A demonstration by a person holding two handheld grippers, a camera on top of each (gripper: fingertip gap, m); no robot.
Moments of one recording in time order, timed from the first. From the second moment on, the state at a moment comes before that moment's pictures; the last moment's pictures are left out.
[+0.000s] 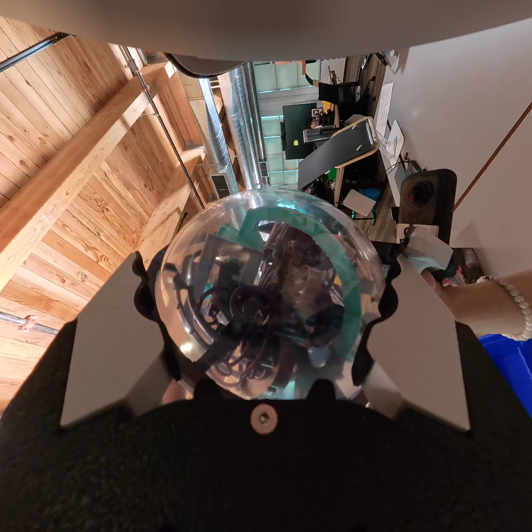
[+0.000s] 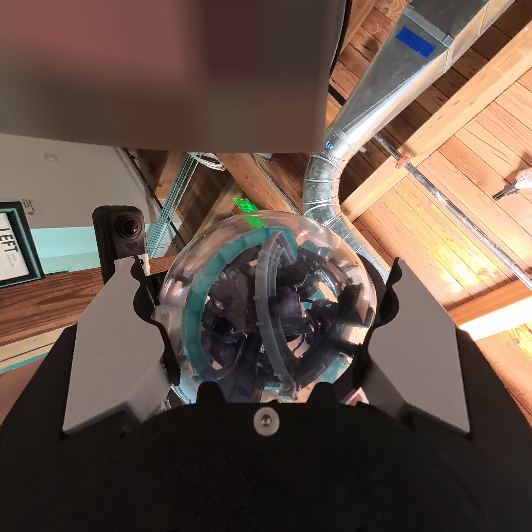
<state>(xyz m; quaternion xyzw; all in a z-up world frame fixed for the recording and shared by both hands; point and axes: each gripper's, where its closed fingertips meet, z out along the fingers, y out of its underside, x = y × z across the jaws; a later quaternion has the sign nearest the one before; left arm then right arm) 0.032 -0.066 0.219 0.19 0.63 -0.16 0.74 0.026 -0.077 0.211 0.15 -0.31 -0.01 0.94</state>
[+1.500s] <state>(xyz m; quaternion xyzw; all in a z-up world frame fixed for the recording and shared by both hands) 0.104 0.106 0.134 -0.10 0.70 -0.33 0.62 0.100 0.086 0.136 -0.12 -0.11 0.07 0.98</state>
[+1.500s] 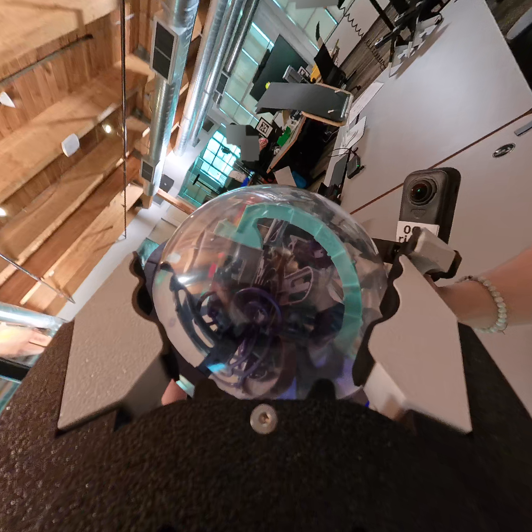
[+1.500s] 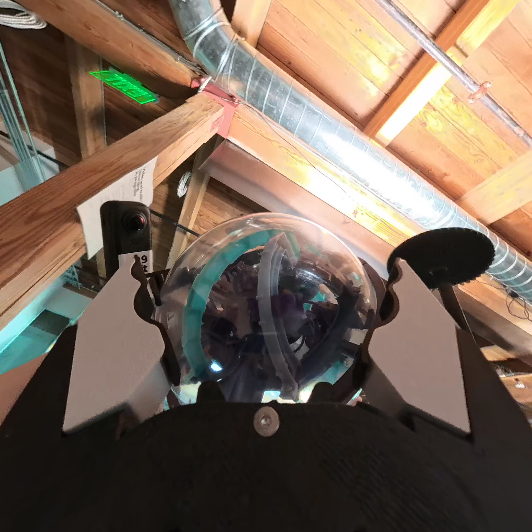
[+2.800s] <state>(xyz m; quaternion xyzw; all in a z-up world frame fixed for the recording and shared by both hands) 0.074 0.095 0.112 0.03 0.44 -0.76 0.49 0.066 0.063 0.099 -0.23 -0.39 -0.14 0.88</state>
